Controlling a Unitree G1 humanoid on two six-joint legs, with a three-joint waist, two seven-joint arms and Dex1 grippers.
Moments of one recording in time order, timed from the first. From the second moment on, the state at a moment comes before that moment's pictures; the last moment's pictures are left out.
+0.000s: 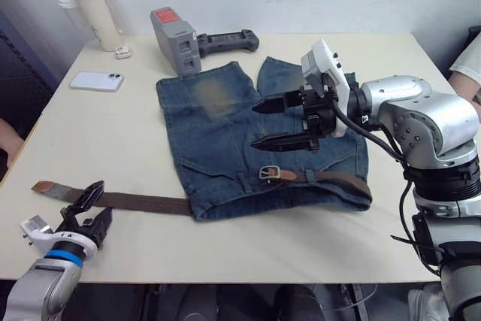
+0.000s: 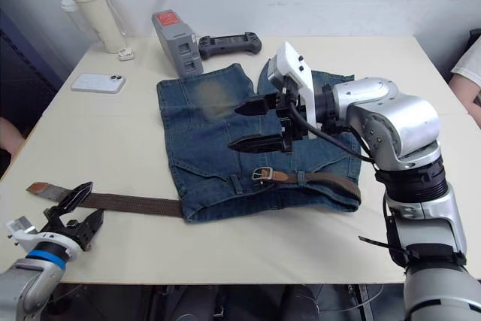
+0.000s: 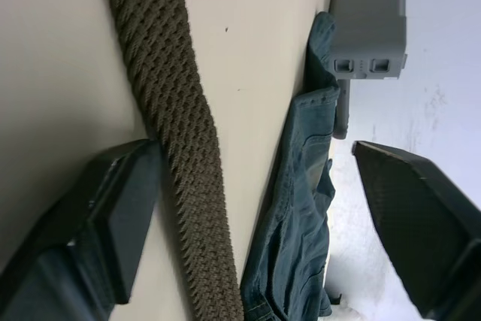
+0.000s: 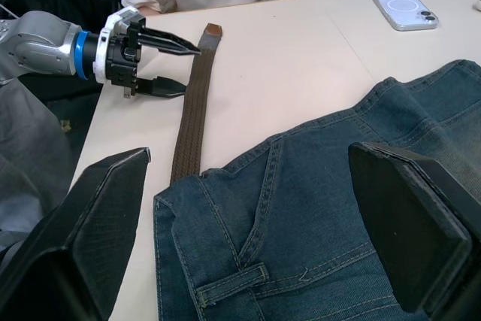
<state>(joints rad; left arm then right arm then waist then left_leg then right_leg) 0.22 0.20 0.77 -0.34 -1.98 0.75 0.62 -0.97 -0.66 0.14 -0.14 0.62 0.90 1.13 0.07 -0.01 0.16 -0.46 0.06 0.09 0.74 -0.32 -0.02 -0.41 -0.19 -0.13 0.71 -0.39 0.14</state>
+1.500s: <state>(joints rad) -0.10 1.14 -0.25 -0.35 0.48 -0.17 -0.26 -0.92 -0.68 0.10 -0.20 0.61 0.90 1.03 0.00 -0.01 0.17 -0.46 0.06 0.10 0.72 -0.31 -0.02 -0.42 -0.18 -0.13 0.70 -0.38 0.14</state>
